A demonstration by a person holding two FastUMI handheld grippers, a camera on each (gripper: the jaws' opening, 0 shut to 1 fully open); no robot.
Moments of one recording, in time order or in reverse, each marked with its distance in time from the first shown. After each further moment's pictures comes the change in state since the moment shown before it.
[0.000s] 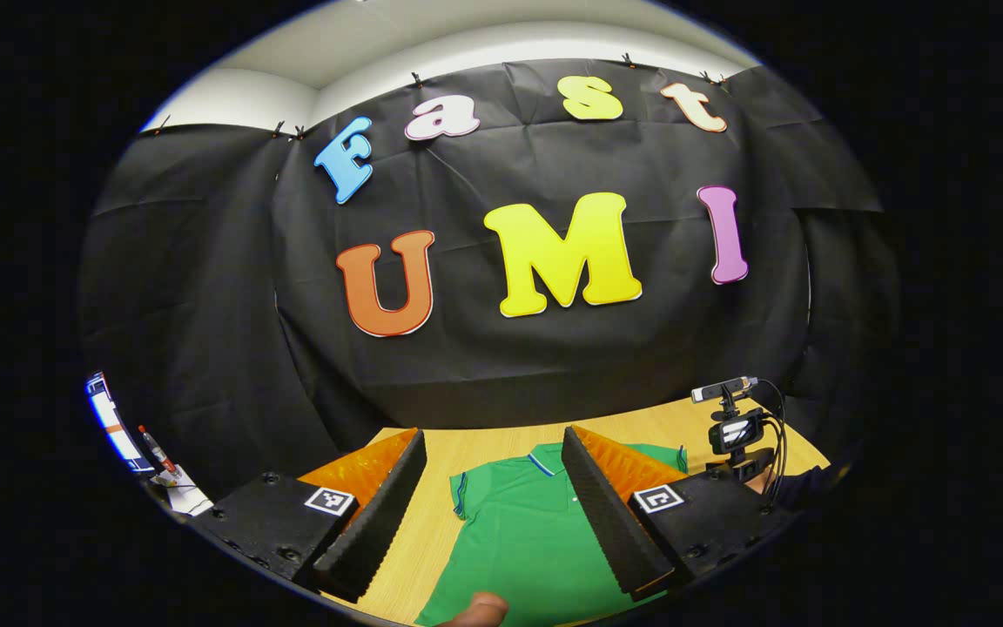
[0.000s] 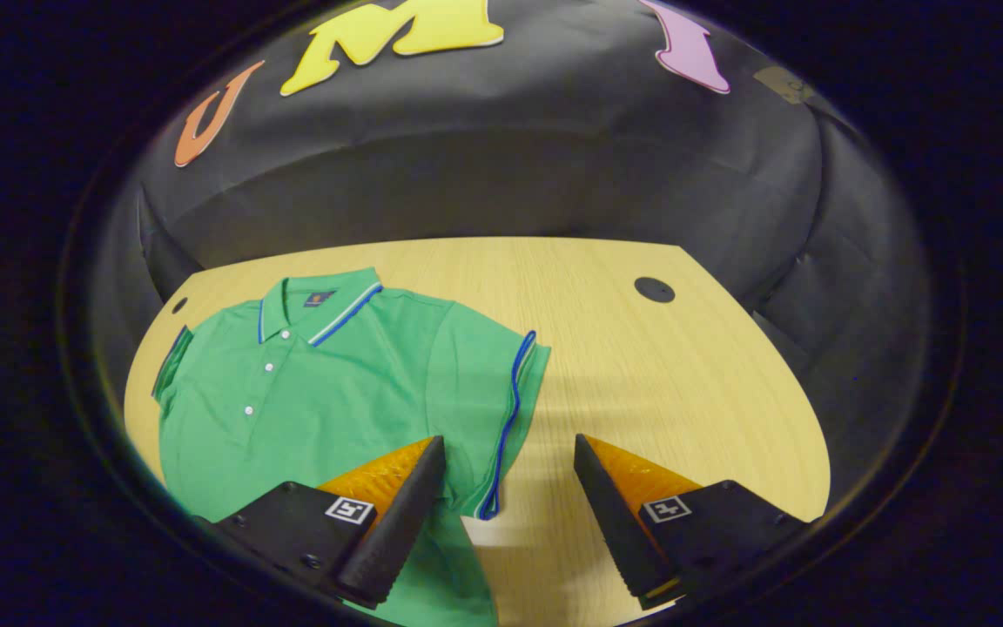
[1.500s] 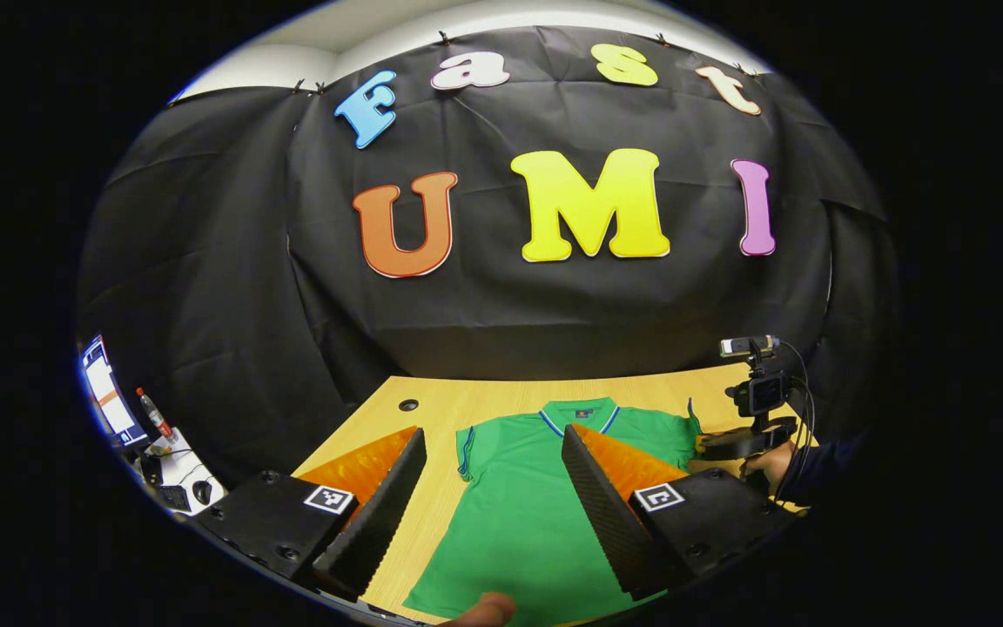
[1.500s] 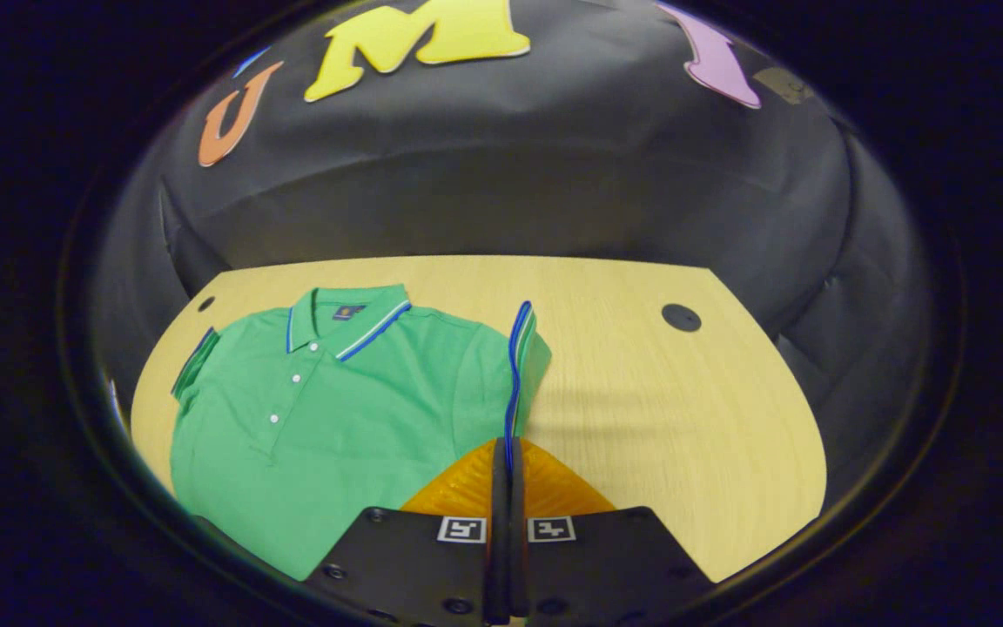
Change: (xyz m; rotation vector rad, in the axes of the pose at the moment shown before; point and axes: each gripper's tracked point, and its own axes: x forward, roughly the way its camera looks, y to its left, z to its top) left arm 0.012 0.015 -0.046 -0.077 0.143 0.037; right arm -0.017 0.019 0.035 -0.117 -0.093 0.111
